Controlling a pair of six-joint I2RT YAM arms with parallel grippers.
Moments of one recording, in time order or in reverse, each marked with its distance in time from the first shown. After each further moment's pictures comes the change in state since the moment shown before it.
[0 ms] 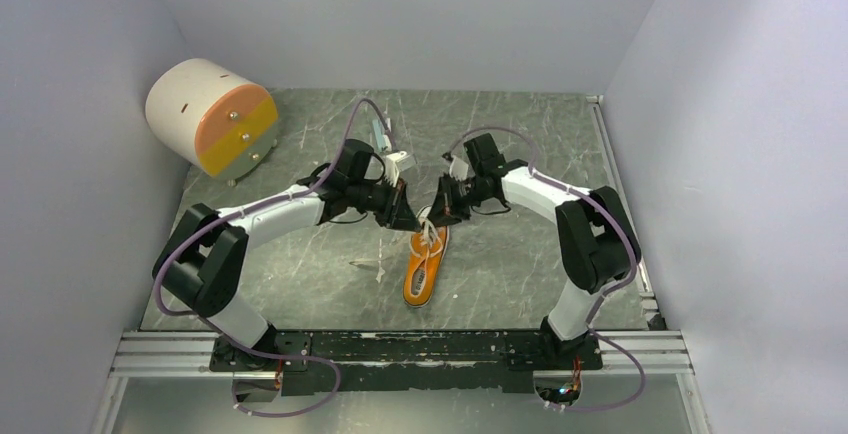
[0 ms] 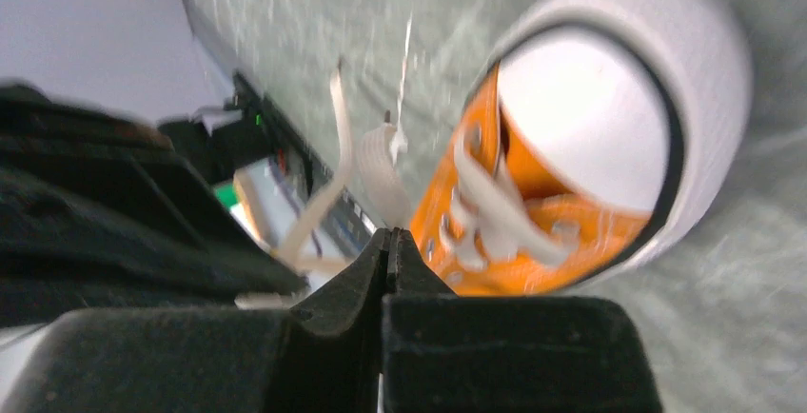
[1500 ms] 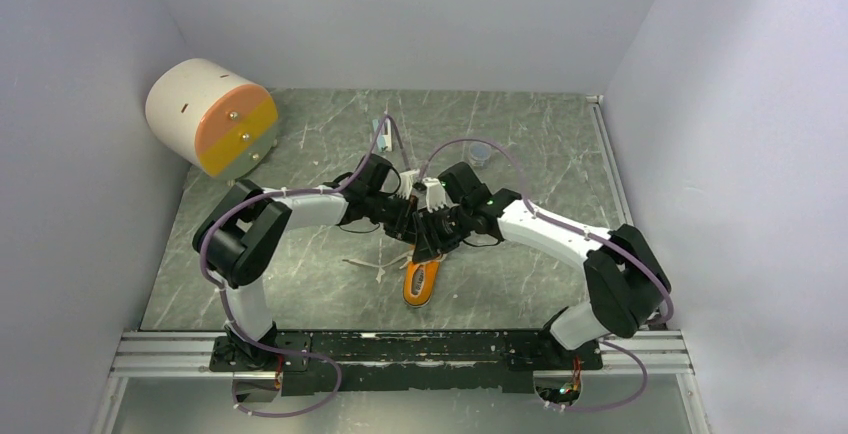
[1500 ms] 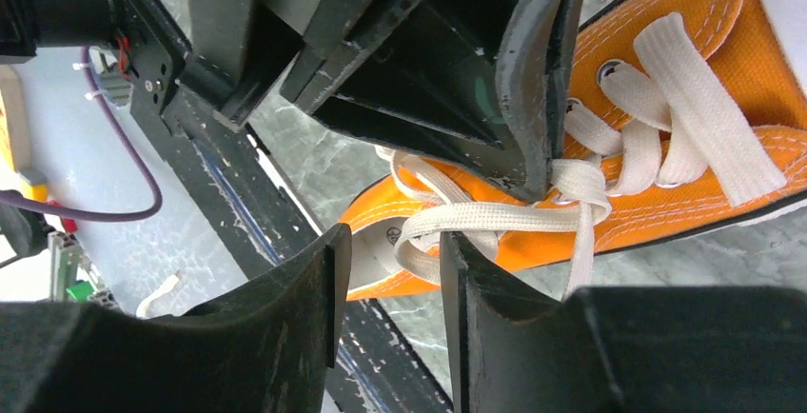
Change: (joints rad) left arm -0.042 0.228 0.017 0.061 0.016 -0.088; right arm 0.278 -0.273 -0.177 -0.036 0.232 -0.251
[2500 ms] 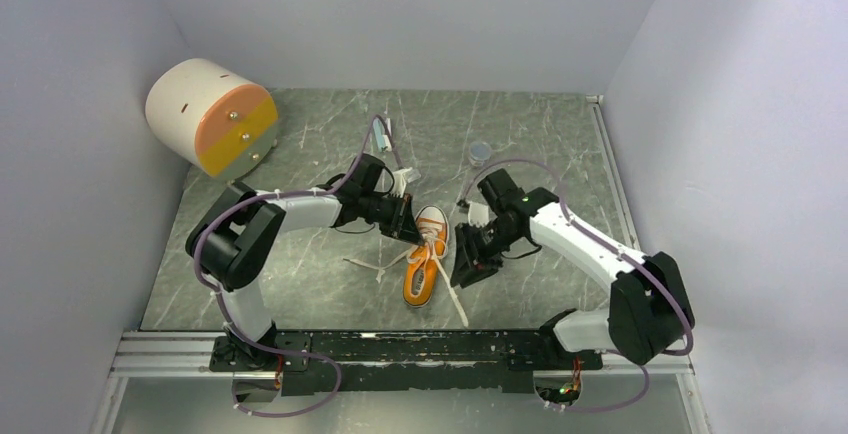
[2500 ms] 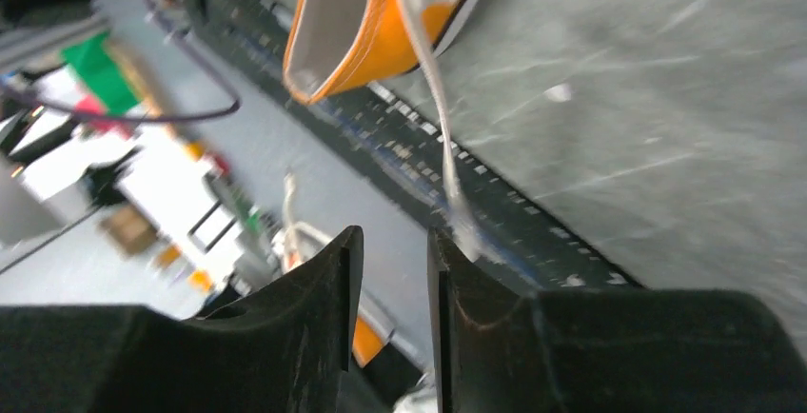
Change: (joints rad) left arm 0.029 -0.032 -0.047 0.048 0.000 -0.053; right arm -0.164 -0.137 -0.088 -0.444 -0.220 0.100
